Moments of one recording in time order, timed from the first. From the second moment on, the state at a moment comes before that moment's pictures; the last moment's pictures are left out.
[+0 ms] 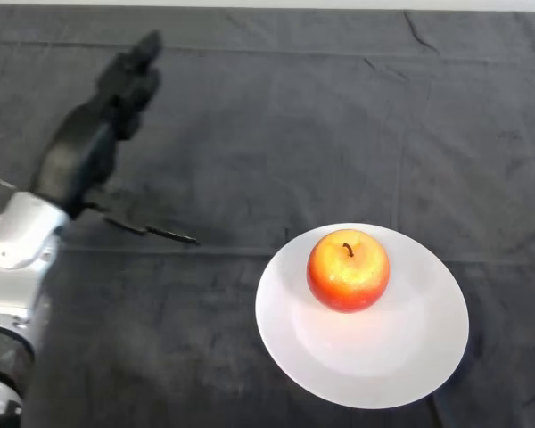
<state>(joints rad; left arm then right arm) -0.65 0.41 -0.12 0.85 -0.26 -0.63 -0.33 -0.75 -0.60 0.16 1.14 -0.37 0.06 -0.10</state>
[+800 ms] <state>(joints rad) -0.64 0.54 0.10 1.10 -0.26 -0.74 -0.33 -0.75 -0.60 0.16 1.14 -0.37 0.06 -0.10</state>
